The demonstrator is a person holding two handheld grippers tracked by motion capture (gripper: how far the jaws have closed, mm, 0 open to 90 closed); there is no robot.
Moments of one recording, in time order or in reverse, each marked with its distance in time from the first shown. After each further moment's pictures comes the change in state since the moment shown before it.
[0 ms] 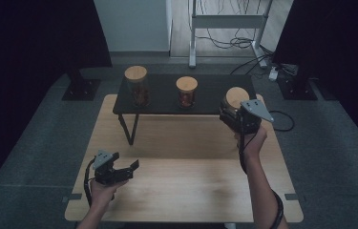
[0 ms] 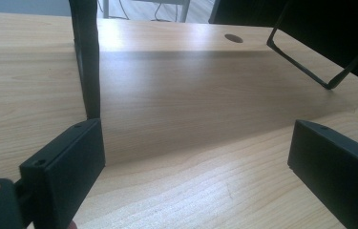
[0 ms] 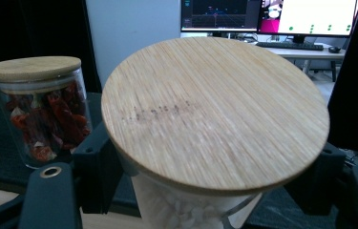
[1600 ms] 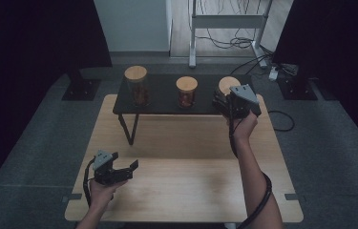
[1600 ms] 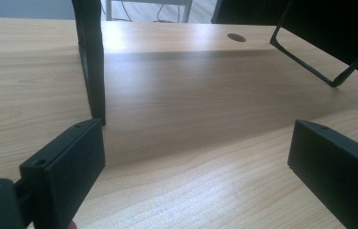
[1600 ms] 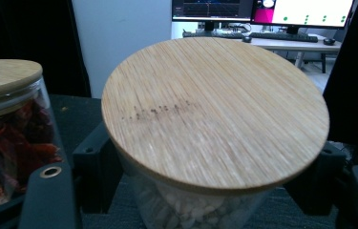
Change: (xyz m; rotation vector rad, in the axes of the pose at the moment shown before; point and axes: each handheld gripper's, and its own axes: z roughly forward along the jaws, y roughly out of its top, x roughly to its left) left arm -0.001 0.000 -0.002 -0.001 0.013 0.021; right arm 0.015 0.015 0.053 0.048 -0.047 -0.005
